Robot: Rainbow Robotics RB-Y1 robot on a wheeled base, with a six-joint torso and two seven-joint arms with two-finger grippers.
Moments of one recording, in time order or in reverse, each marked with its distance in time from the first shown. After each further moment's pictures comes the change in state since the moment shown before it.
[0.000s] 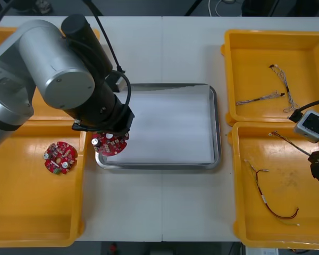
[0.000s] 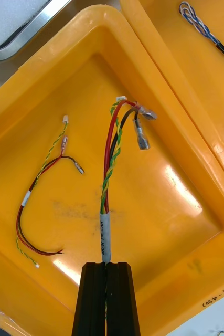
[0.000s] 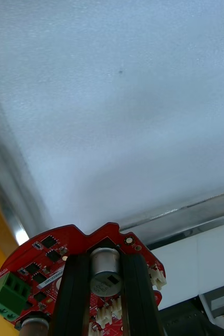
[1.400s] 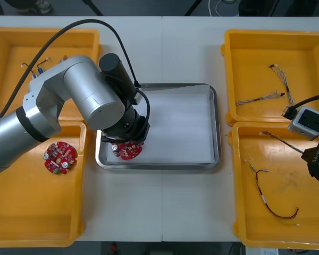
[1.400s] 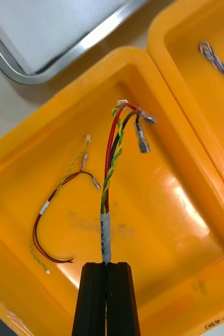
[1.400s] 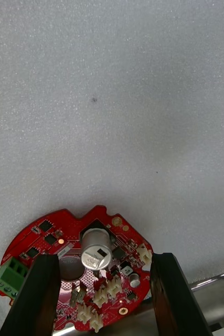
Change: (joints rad) right arm -0.068 -0.056 0.005 0.001 -0.153 0.000 -0.023; left arm -0.036 -0.038 -0.210 0.192 -0.093 -0.260 0.000
